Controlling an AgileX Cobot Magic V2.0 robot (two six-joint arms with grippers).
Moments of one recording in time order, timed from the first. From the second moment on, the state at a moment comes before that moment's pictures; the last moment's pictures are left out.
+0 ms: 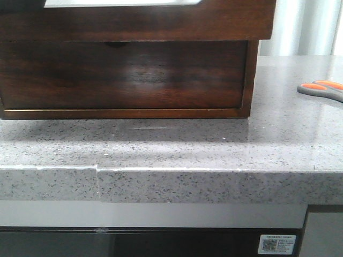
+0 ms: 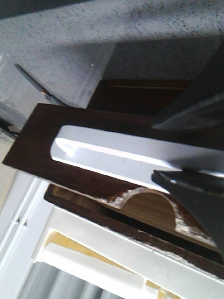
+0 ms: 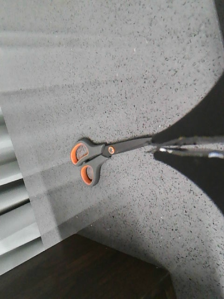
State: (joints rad) left arm -0.34 0.90 -0.42 1.22 -0.72 0.09; right arm -0.13 0.27 -0.25 0.15 0.31 0.06
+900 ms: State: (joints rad) left arm -0.34 0.60 -0.42 0.94 -0.78 -0.06; right arm -0.10 0.81 -0.58 0.13 0.31 -0.07
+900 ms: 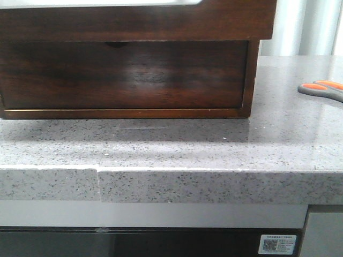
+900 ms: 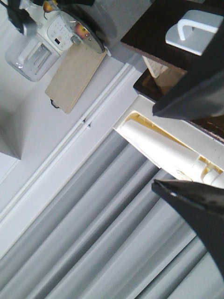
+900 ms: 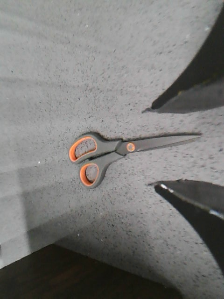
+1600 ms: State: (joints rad) left arm -0.34 0.55 -0.42 0.94 -0.73 -0.09; right arm -0.08 1.46 -1.07 0.13 0.64 -0.11
